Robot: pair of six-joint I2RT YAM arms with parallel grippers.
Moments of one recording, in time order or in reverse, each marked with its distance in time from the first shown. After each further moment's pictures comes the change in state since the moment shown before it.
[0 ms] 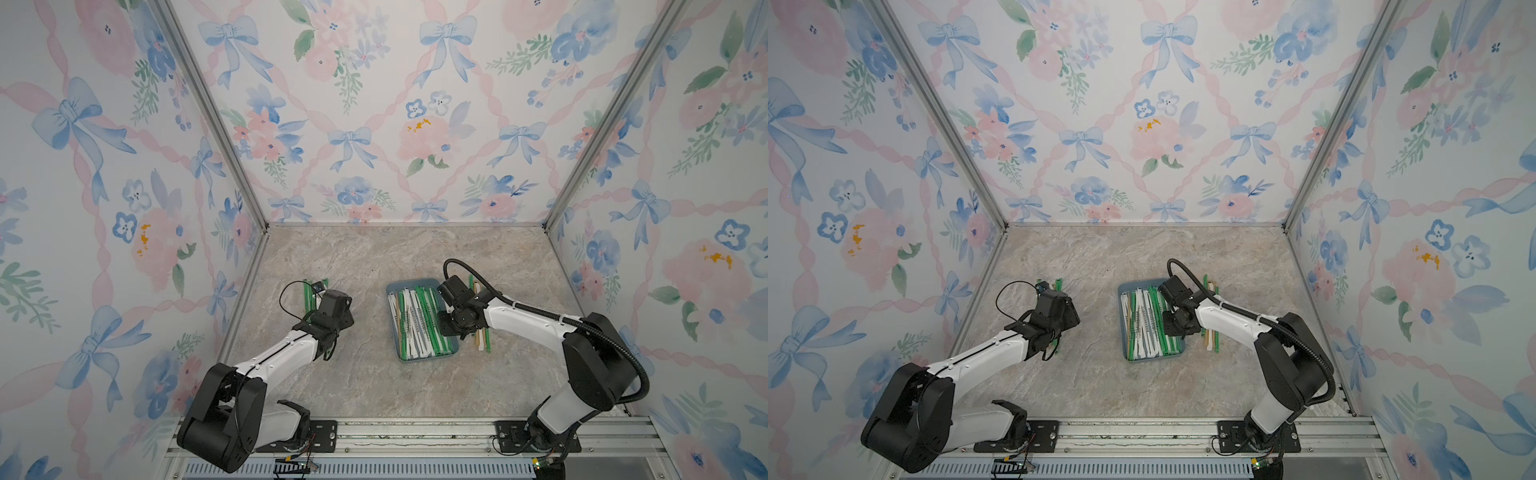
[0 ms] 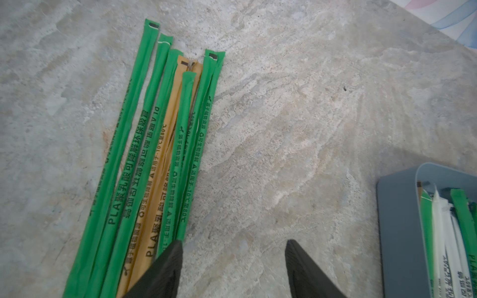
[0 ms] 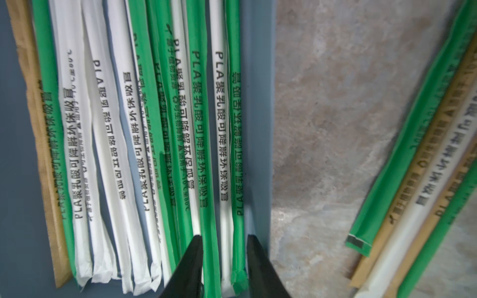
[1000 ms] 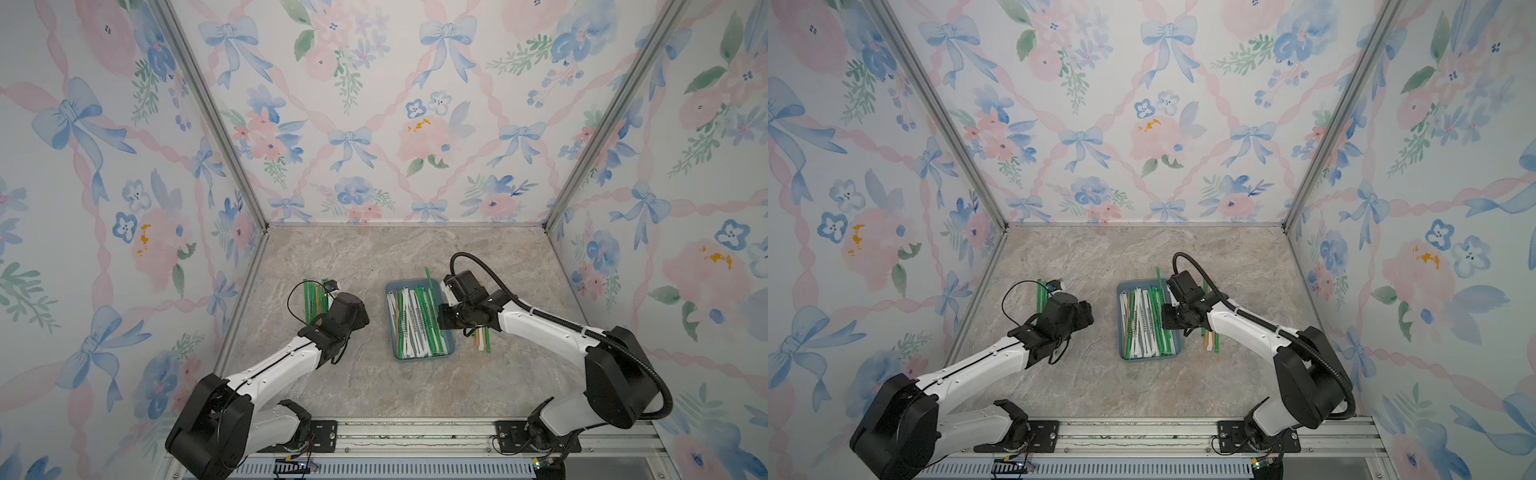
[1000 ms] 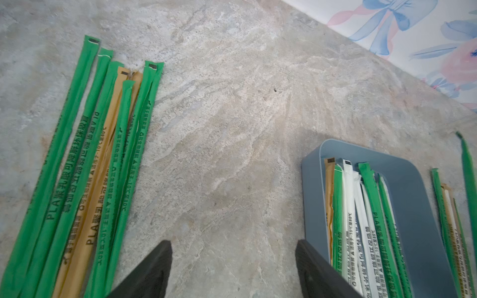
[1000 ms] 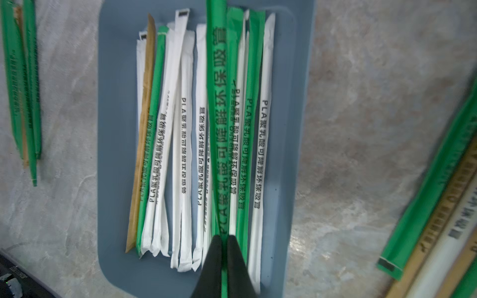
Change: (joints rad) left arm -0.154 -0.074 0.014 0.013 -0.026 -0.049; right arm -0.034 -0.097 -0.049 0.126 -0.137 -0.015
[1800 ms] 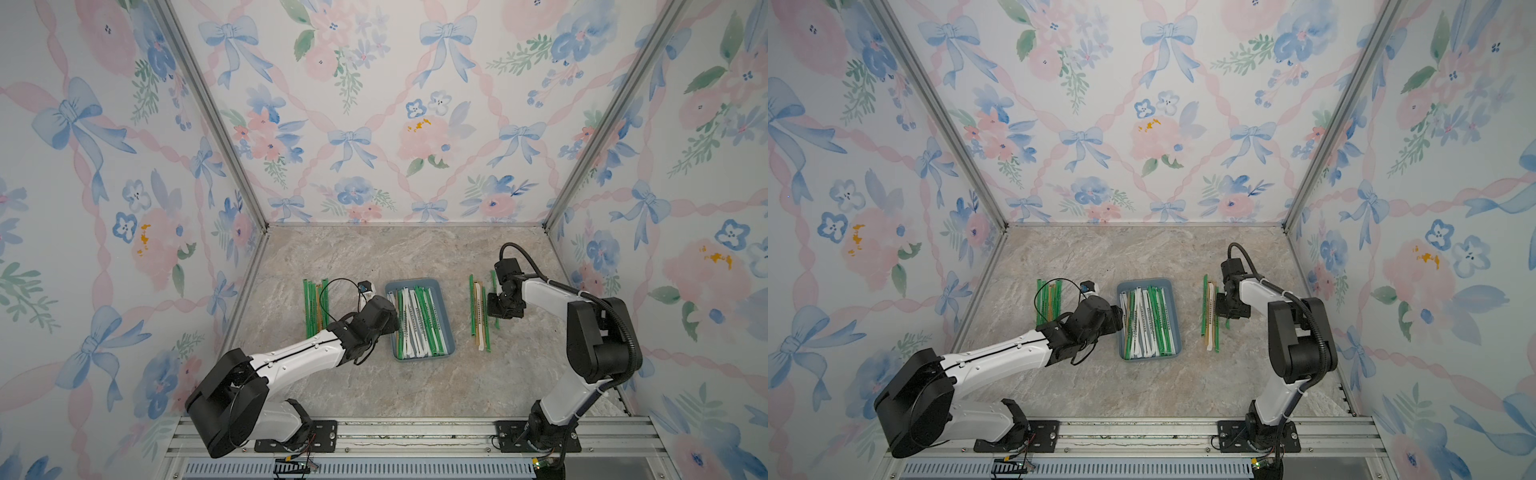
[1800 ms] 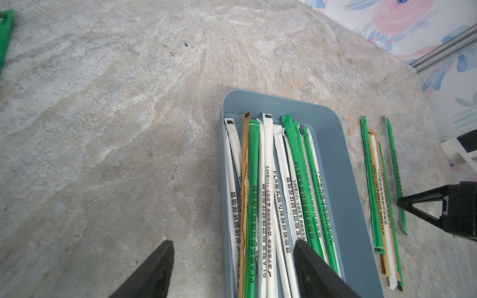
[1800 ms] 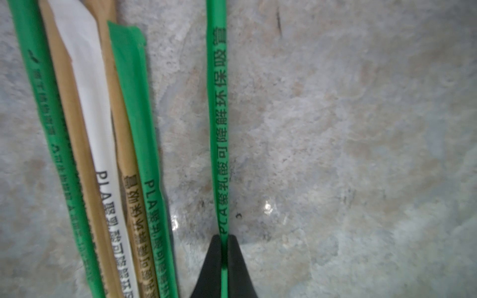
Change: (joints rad) left arm -0.253 0.134 0.132 0.002 -0.009 -0.108; right arm -0.496 0.199 0.061 -0.116 0.204 -0.232
